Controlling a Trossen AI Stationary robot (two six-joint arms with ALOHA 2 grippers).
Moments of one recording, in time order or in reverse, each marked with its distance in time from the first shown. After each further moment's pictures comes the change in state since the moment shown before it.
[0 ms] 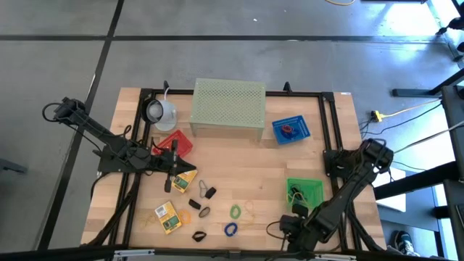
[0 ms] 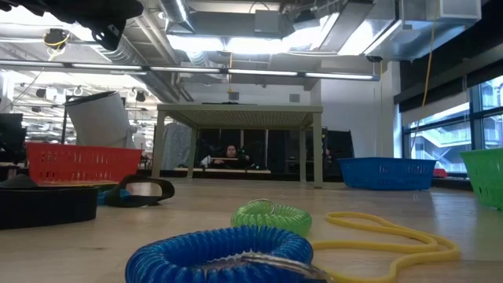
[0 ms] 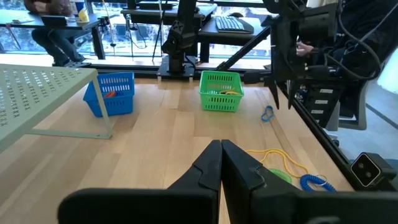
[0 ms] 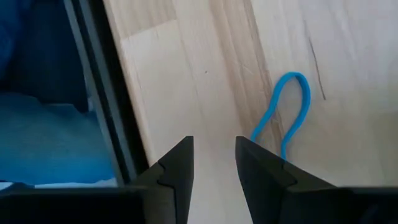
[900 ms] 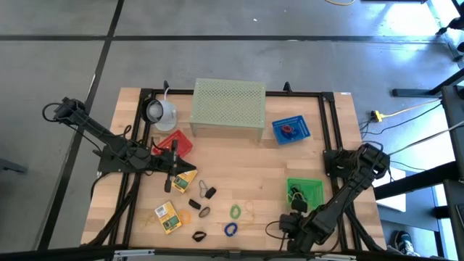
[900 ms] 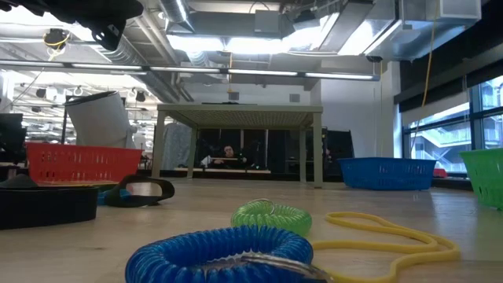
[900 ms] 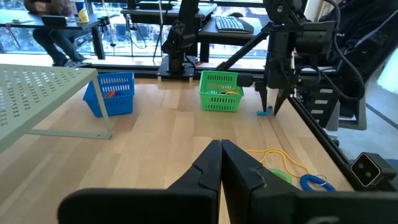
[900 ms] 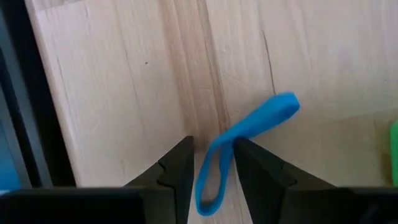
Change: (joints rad) left arm 0.000 0.000 0.000 0.000 0.000 0.000; right arm 0.001 0.083 0.005 -0.095 0.055 -0.076
